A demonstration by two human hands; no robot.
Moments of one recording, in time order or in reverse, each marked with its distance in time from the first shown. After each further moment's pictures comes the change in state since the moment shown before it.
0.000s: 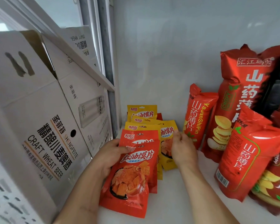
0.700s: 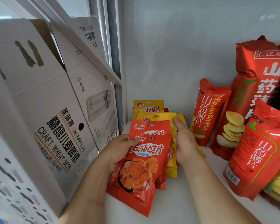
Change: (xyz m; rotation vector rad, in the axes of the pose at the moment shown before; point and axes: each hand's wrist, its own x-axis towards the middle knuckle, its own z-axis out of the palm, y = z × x) left_hand -0.002 -0.001 -0.002 -0.043 -0.057 0.041; right_hand 0.011 -0.021 0.028 1.069 -0.338 0.348
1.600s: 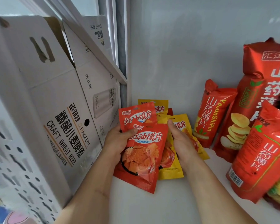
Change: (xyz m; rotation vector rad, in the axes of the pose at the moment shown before) left_hand 0.014 -0.001 -0.004 -0.169 0.248 0.157; right_hand -0.029 0.002 0.003 -0.352 -0.138 0.027
